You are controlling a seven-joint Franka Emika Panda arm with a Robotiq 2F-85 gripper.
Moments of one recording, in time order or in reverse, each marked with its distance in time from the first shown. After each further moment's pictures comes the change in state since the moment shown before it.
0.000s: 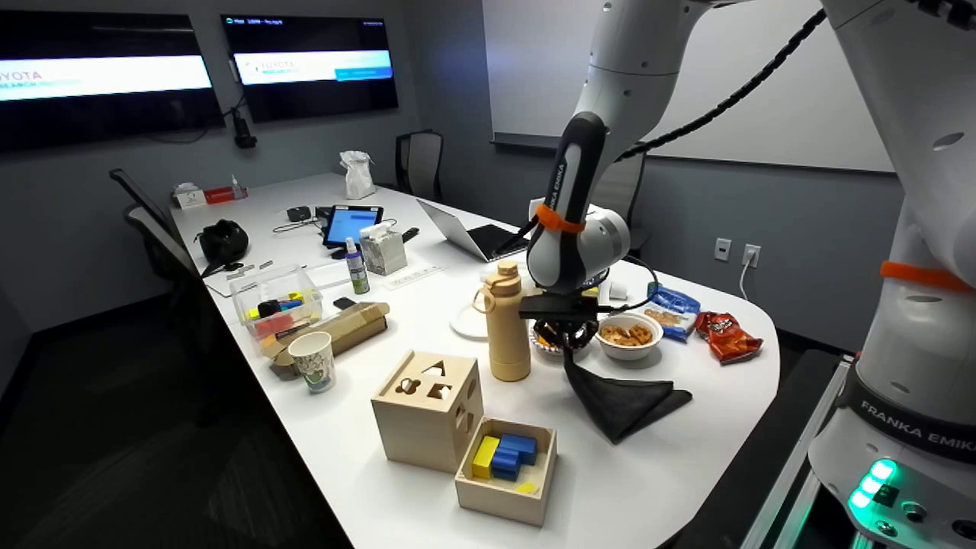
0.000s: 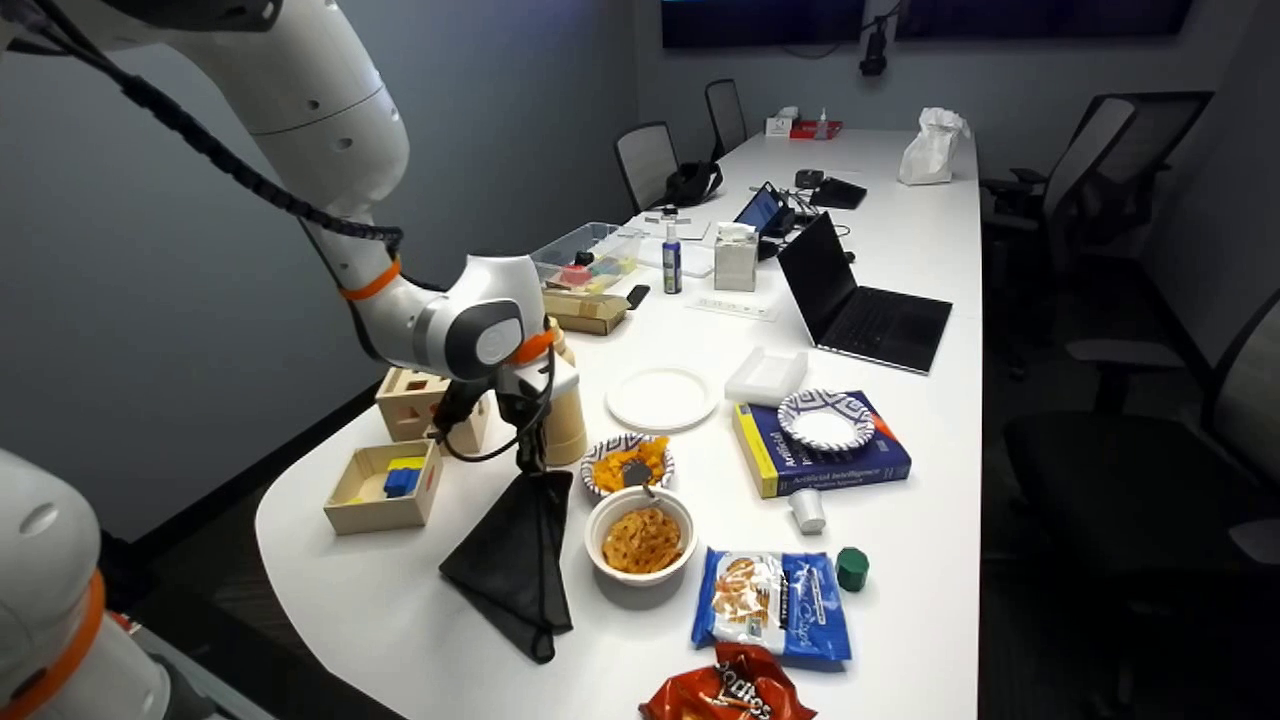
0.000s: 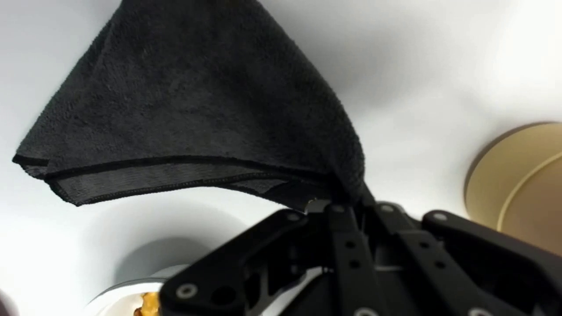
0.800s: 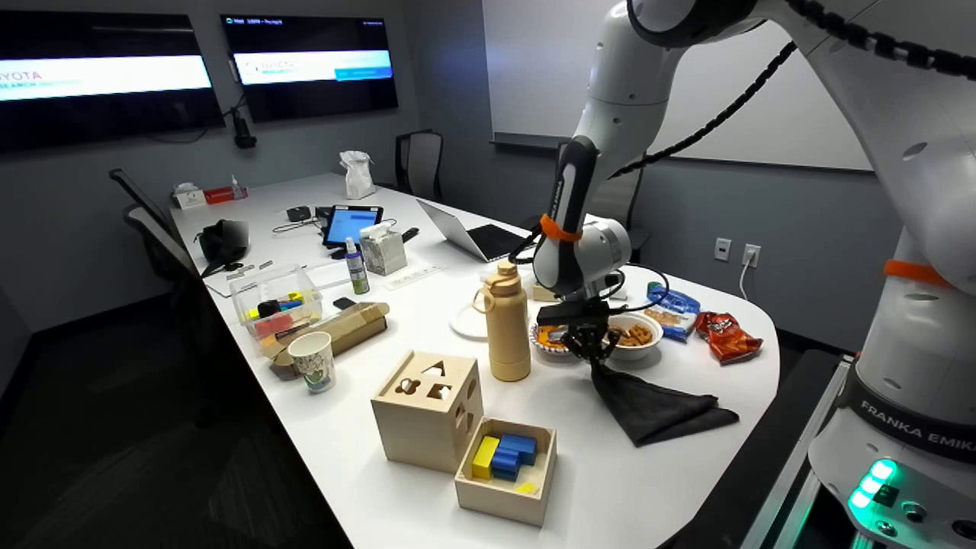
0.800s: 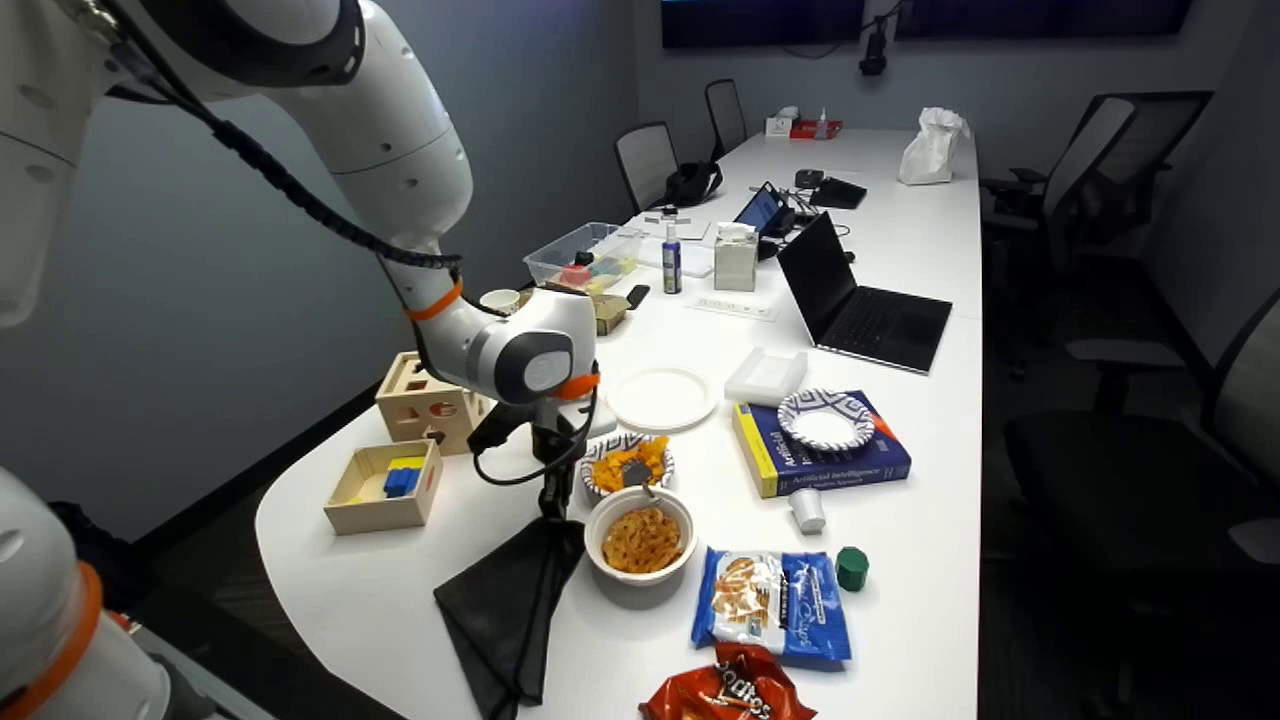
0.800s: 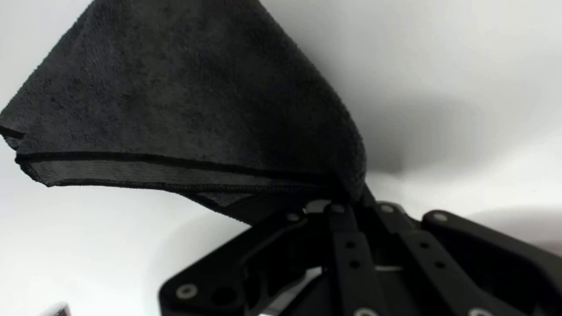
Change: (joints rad) arm -0.118 0.134 0.001 0.123 0.034 -0.200 0.002
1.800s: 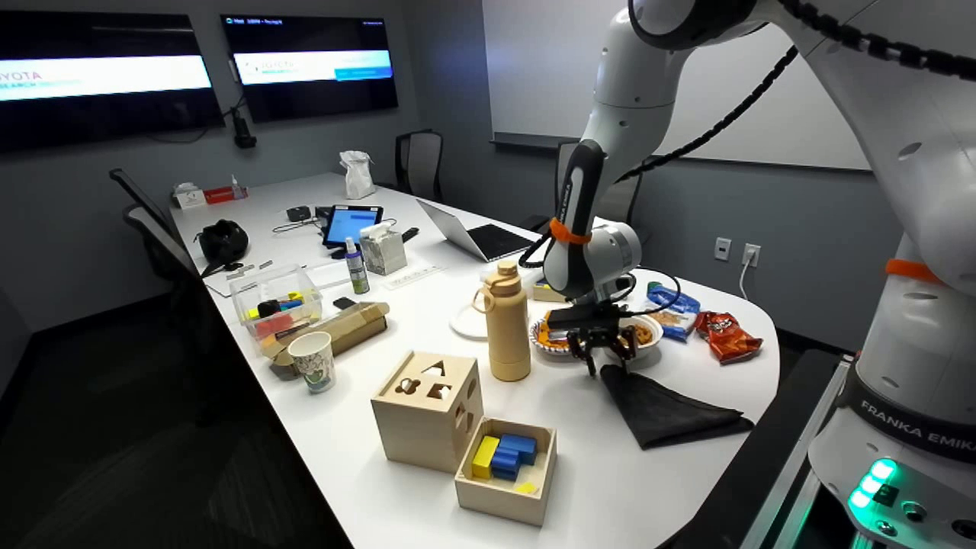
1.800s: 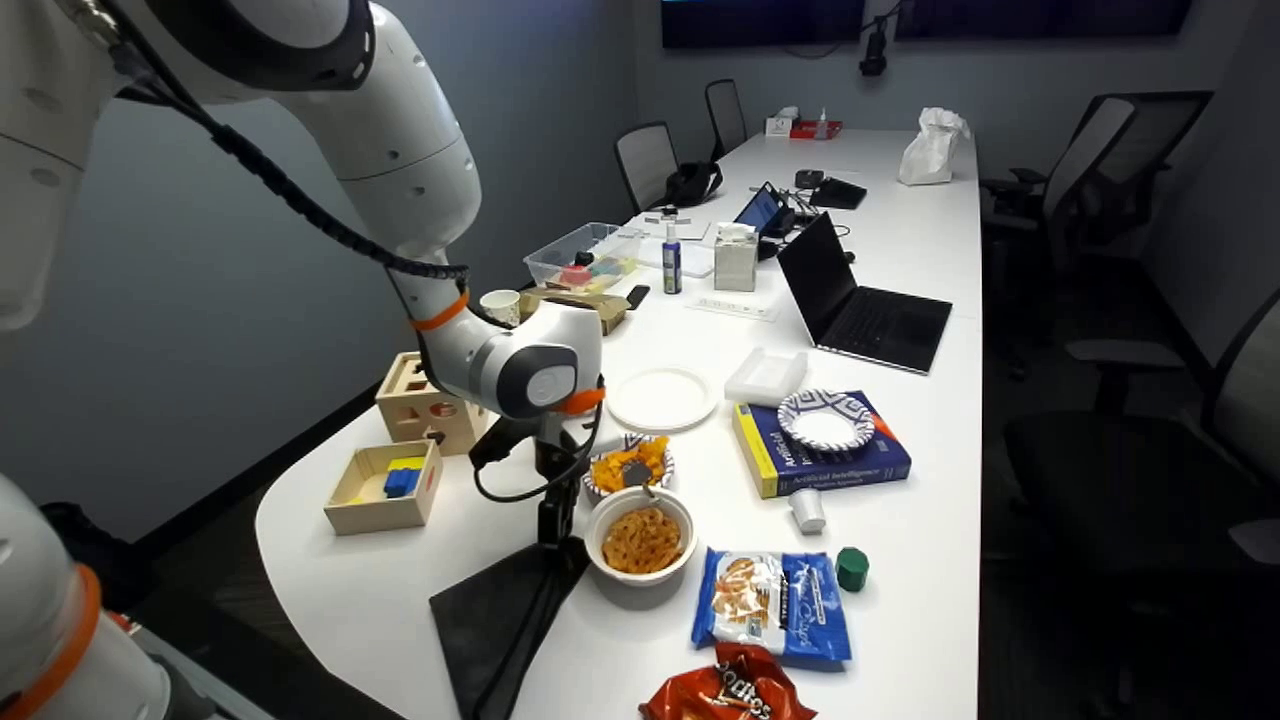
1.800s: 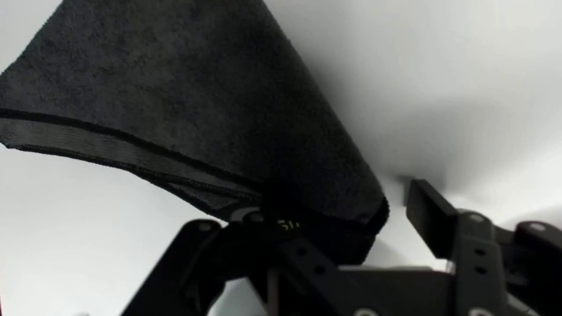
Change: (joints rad) arm -0.036 0.010 0.003 -0.027 -0.005 0.014 0.001
